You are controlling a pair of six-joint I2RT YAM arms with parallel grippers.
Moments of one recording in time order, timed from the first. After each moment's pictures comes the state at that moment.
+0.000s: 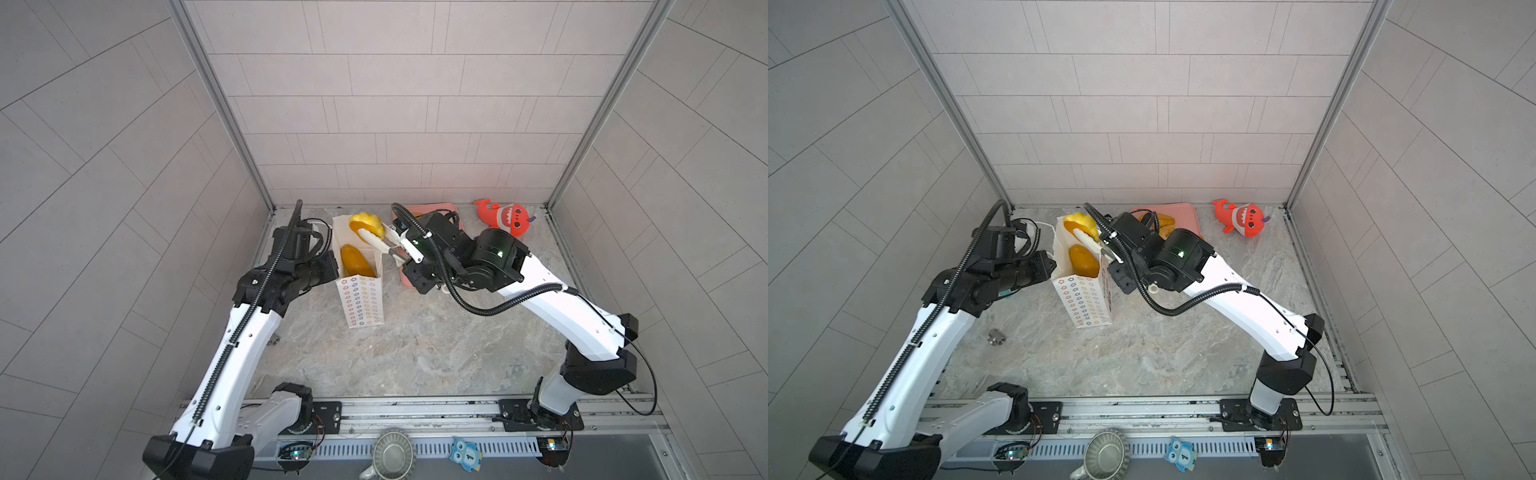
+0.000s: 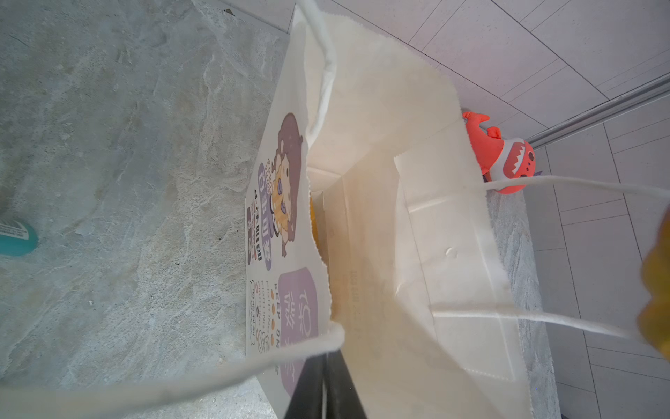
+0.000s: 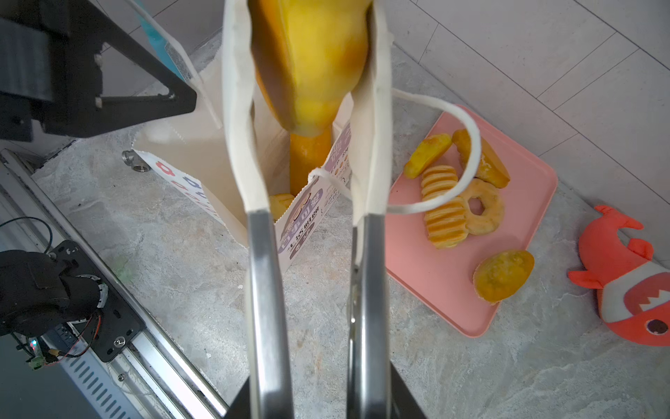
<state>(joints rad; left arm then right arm) -0.20 1.05 1.22 -0.91 0.17 -0.48 1.00 1.68 2.11 -1.30 0.25 0.19</state>
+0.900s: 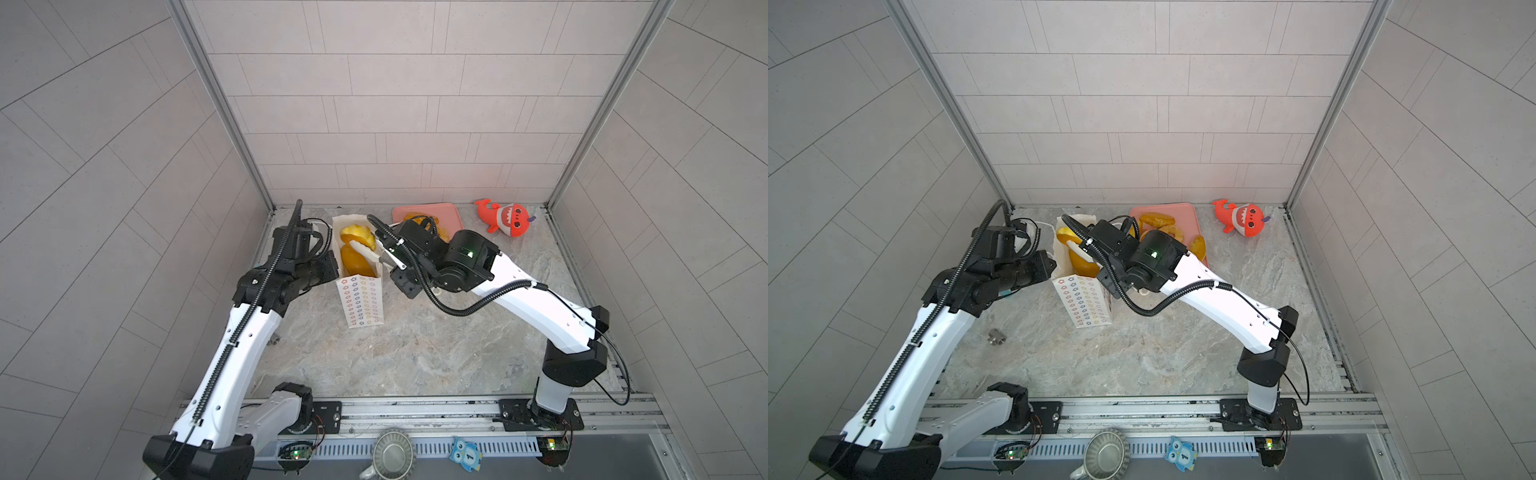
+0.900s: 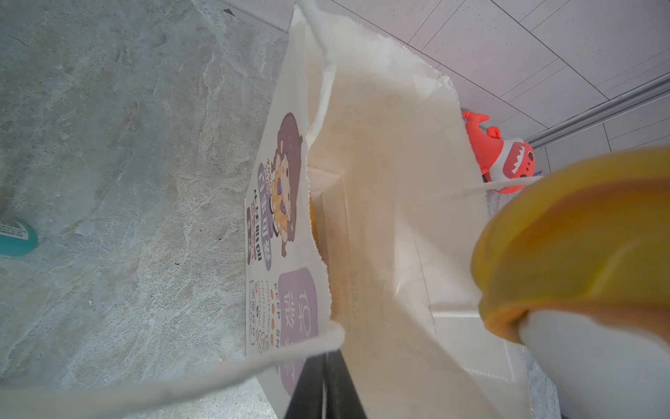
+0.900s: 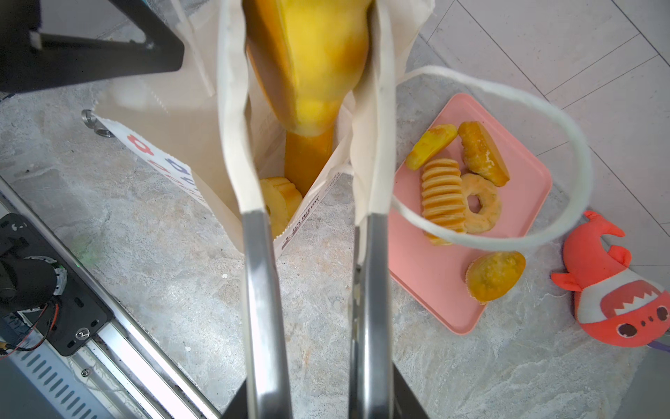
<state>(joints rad) -0.20 1.05 1.22 -0.91 0.17 -0.48 1.04 1.80 2.19 -1.36 0.31 0.16</state>
